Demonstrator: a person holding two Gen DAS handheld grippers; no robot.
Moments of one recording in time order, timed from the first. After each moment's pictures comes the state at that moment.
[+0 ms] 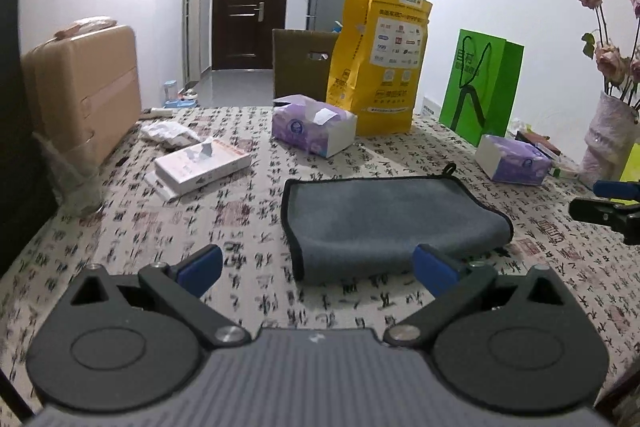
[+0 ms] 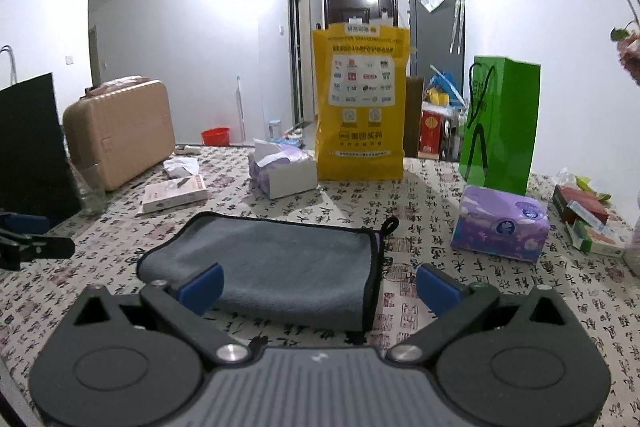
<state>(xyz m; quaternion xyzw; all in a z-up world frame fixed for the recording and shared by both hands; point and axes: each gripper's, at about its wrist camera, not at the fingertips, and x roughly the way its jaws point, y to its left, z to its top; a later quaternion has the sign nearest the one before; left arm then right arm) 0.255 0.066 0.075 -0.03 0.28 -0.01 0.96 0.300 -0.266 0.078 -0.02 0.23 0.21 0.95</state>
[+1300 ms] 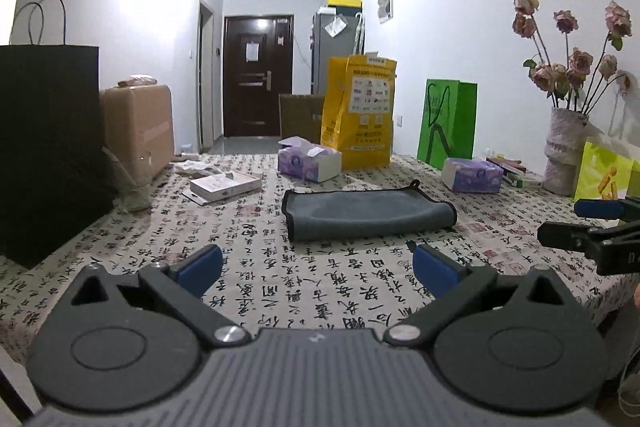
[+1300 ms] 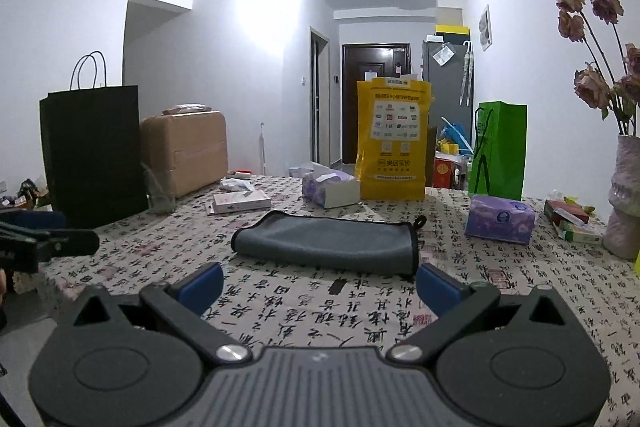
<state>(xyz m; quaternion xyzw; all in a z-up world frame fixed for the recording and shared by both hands) 0.061 0.027 0.064 -0.01 0.16 0.00 0.99 0.107 -0.258 0.058 -0.01 0.15 0.22 0.96</state>
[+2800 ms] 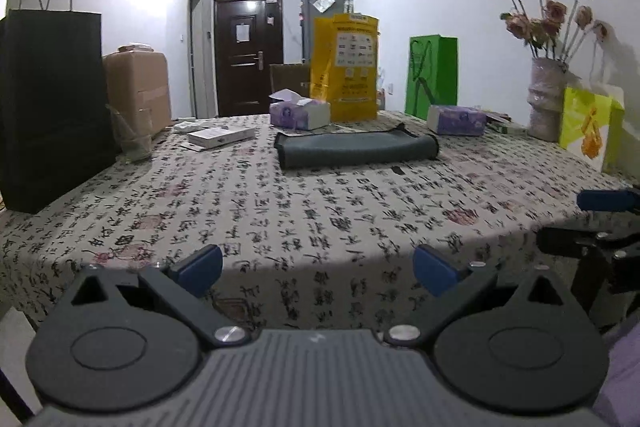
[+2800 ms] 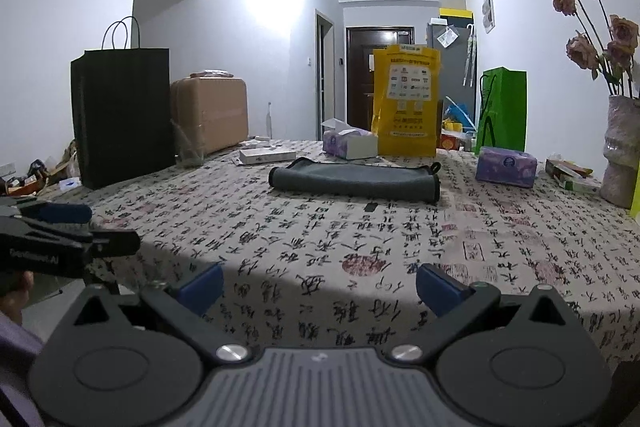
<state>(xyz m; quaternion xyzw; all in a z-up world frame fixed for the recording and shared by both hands) 0.001 0.013 0.002 0.02 0.20 -0.01 0.98 0.010 -0.244 -0.001 -0.02 0.18 0.23 0.96</state>
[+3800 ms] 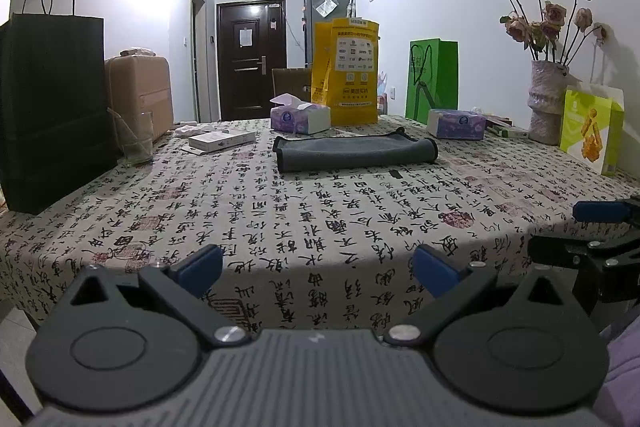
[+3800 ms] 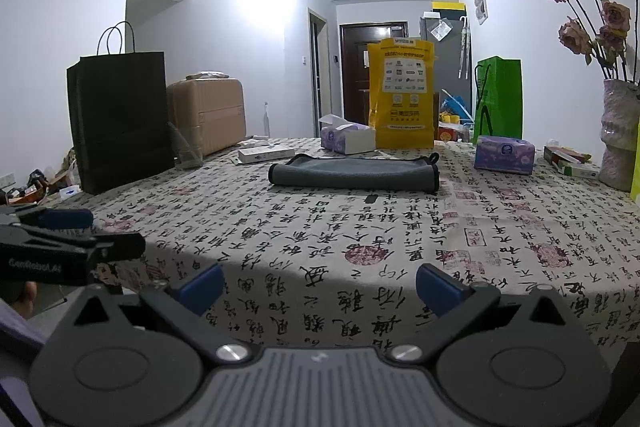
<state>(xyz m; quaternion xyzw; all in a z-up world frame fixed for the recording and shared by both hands) -0.002 0.006 0.002 0.02 0.19 0.00 0.98 0.007 -0.247 -0.007 0.00 0.18 0.22 0.96</state>
